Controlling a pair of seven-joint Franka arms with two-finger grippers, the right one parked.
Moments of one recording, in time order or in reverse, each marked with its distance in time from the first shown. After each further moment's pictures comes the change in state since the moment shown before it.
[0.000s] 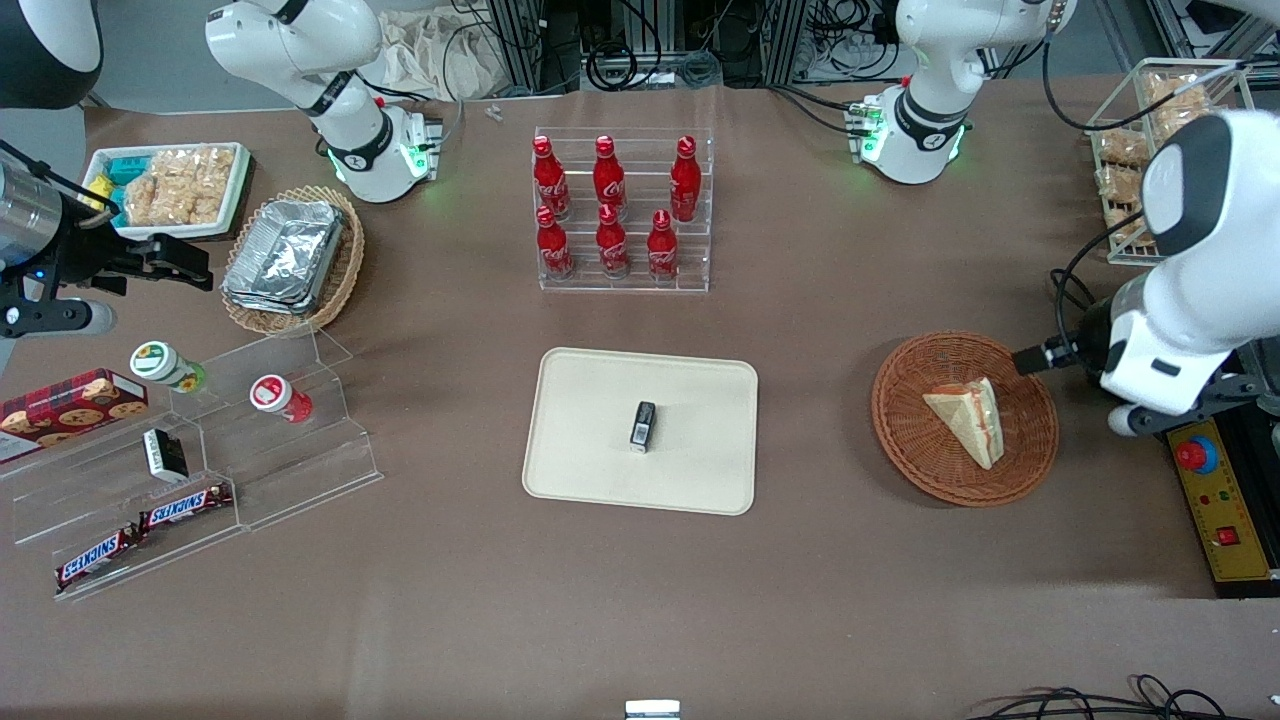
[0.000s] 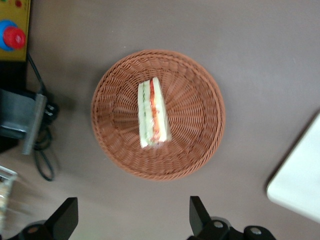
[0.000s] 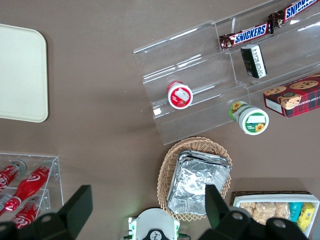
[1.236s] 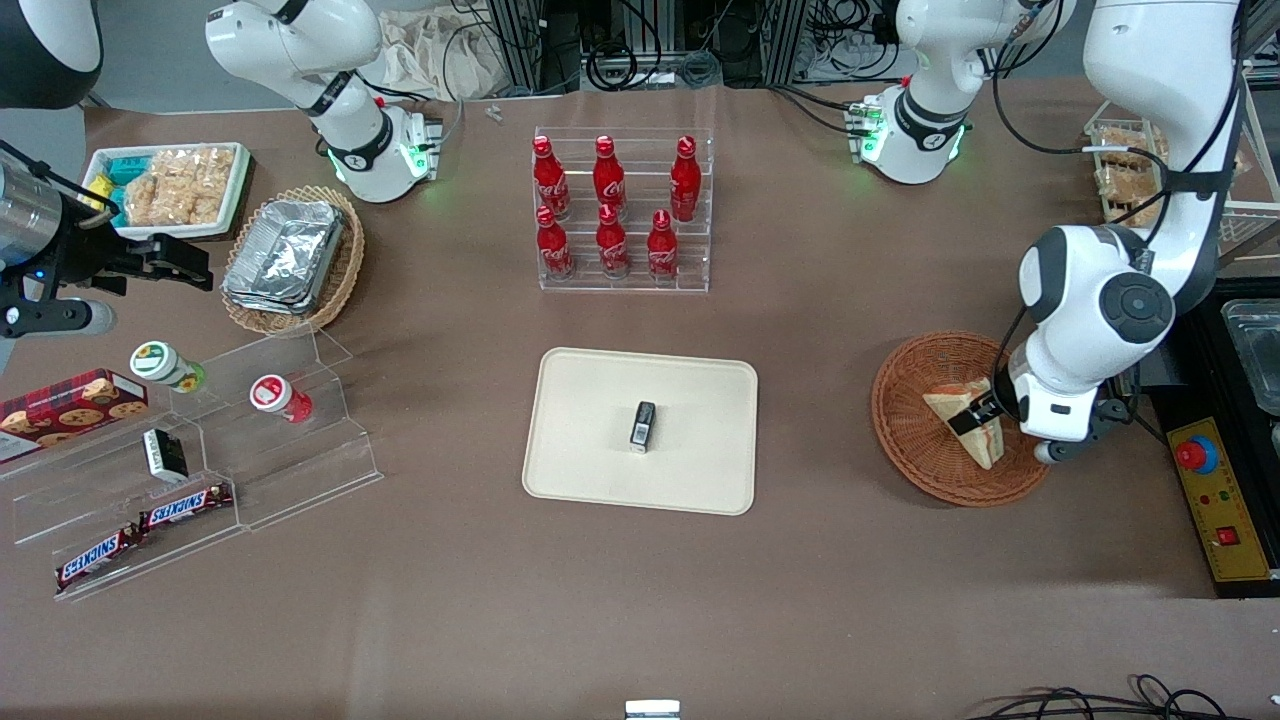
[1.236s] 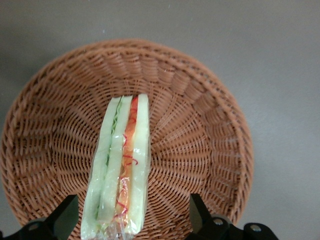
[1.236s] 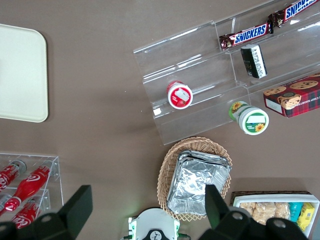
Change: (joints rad) arm 0.022 0.061 0.012 -0.476 0.000 0.699 -0.180
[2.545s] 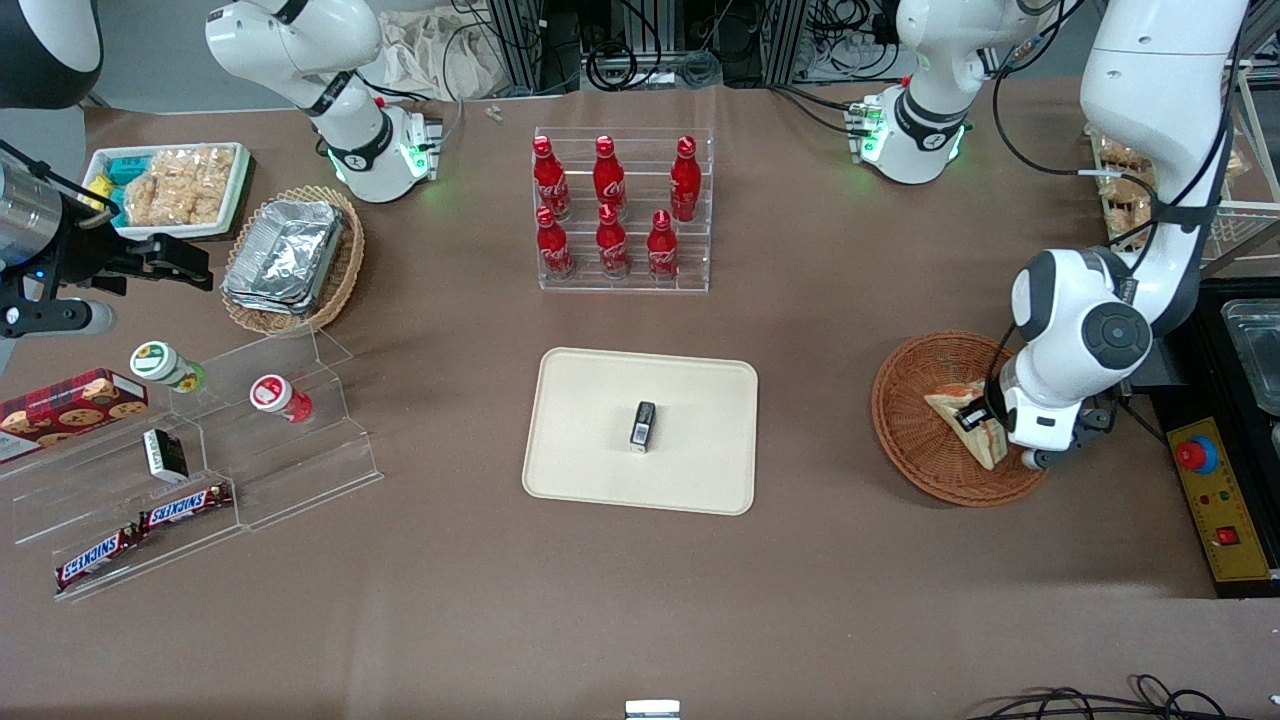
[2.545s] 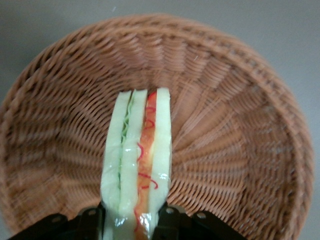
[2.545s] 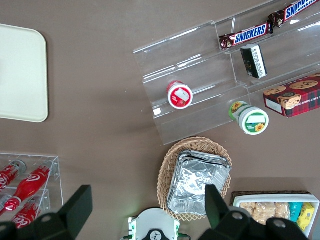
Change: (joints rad) arm 0.021 0.089 0.002 0.062 0.044 -0.109 0.017
